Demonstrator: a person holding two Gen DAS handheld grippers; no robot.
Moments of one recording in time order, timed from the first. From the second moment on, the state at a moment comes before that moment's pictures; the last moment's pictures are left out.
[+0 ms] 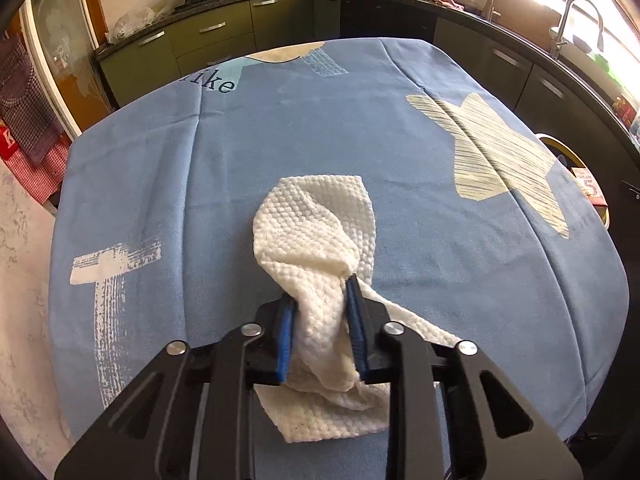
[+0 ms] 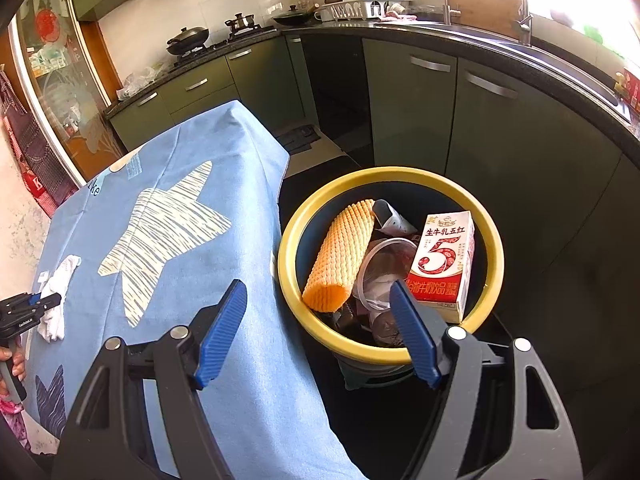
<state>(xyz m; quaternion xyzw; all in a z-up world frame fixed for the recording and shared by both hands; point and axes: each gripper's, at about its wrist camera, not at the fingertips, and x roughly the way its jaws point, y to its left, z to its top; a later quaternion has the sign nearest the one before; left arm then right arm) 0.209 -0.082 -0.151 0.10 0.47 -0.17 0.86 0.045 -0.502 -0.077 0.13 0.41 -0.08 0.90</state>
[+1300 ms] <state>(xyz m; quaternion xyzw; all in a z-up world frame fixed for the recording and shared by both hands) 0.198 -0.534 -0.093 0.24 0.39 -0.48 0.75 -0.053 -0.617 -0.089 0.22 0.36 -0.20 0.88</state>
